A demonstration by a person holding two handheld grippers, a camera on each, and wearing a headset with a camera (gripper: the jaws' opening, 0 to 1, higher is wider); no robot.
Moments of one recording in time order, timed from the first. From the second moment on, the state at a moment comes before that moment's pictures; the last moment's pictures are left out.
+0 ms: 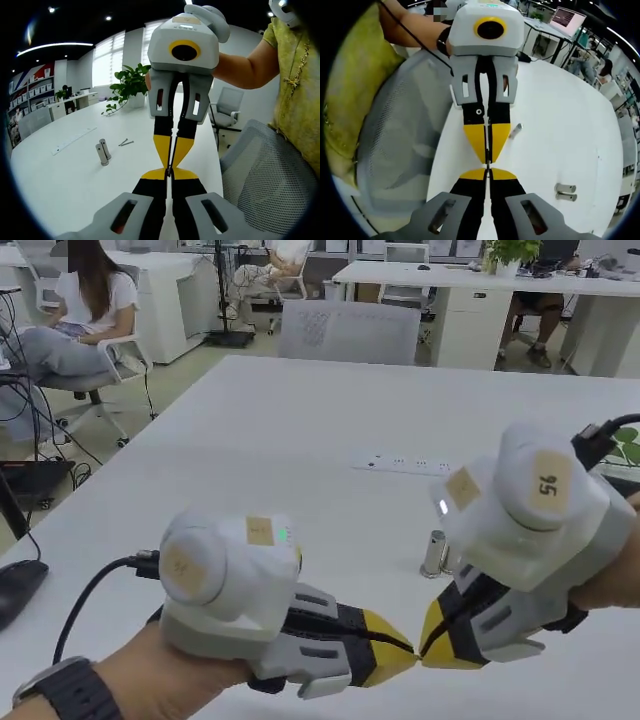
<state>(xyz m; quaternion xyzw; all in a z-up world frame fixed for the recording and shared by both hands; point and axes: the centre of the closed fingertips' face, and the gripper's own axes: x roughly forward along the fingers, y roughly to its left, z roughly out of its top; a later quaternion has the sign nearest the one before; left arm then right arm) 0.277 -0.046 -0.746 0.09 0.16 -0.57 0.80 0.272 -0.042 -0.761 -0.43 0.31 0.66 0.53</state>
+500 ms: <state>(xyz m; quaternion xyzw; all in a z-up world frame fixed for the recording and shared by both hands) 0.273 -0.045 -0.746 0.08 0.16 -0.58 0.79 0.268 -0.046 -0.766 -0.42 0.31 0.67 0.53</state>
